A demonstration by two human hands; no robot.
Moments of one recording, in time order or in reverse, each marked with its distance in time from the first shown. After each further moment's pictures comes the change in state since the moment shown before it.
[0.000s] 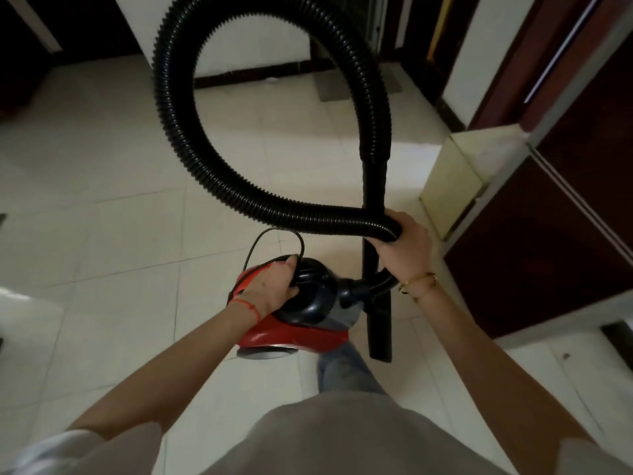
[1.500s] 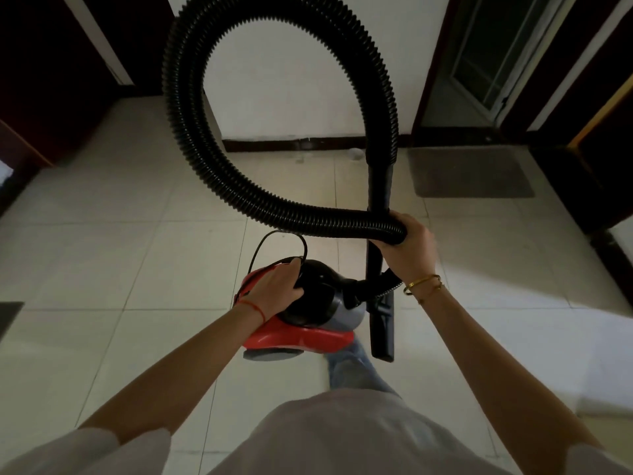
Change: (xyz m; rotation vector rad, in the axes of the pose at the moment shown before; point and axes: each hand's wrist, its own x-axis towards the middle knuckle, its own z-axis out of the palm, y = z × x) left_hand 0.744 -0.520 -0.459 -0.055 0.160 -0.131; right_hand 0.928 -0.236 0.483 0.095 -0.072 -0.184
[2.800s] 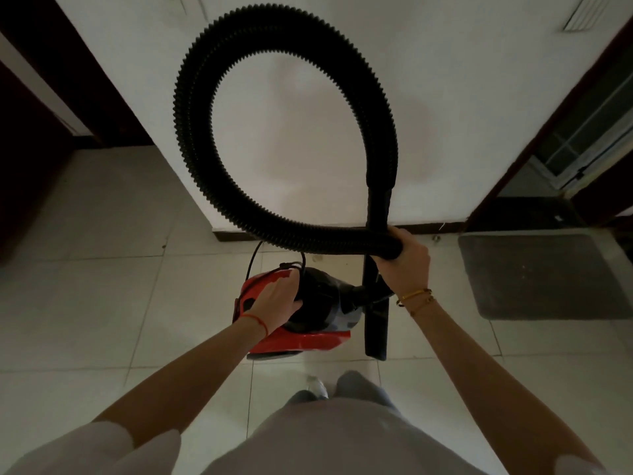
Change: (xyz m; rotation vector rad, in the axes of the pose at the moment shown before) left_hand 0.778 -0.371 -0.269 -0.012 -0.037 0.003; right_hand 0.810 0.000 0.395 -0.036 0.060 0.092
